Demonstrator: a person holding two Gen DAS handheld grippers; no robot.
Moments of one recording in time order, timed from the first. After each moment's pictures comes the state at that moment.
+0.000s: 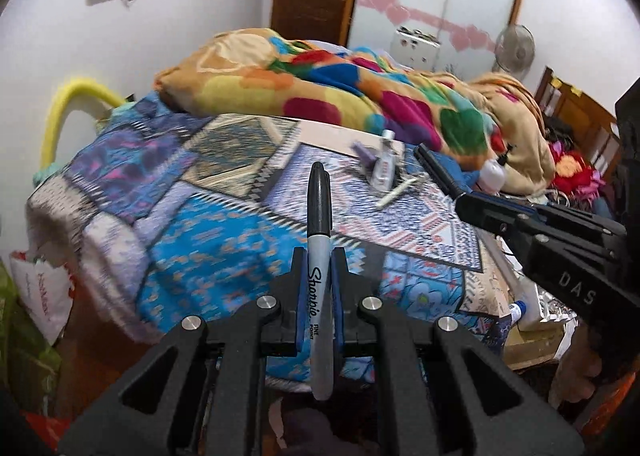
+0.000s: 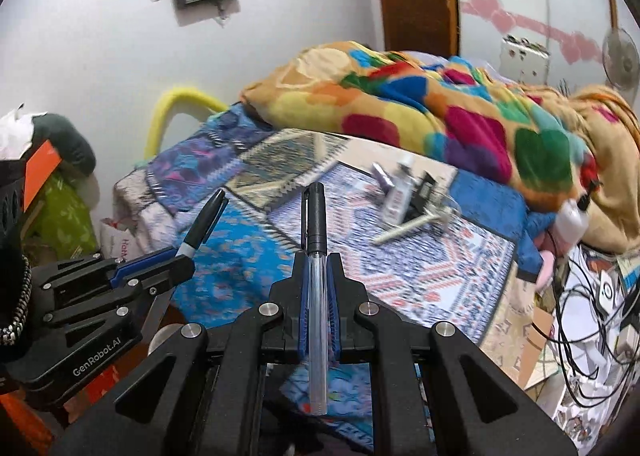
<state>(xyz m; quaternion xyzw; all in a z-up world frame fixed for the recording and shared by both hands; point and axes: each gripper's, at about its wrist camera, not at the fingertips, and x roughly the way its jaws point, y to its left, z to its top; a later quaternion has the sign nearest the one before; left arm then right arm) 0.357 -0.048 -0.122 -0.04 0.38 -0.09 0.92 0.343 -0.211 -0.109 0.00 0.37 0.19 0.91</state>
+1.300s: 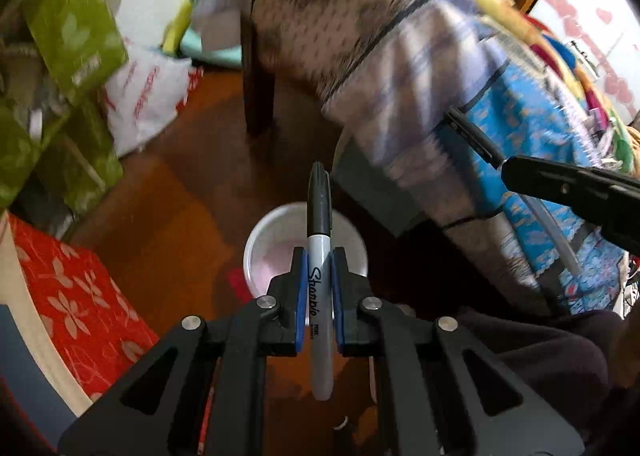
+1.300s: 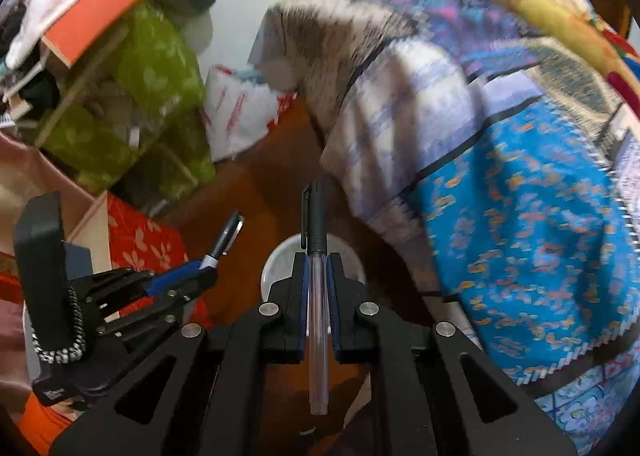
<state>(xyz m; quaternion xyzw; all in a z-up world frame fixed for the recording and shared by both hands) 0.245 0.221 -0.305 -0.19 0.52 0.12 0.82 0.302 0.083 -0.232 -0.12 0.53 0.38 0.74</state>
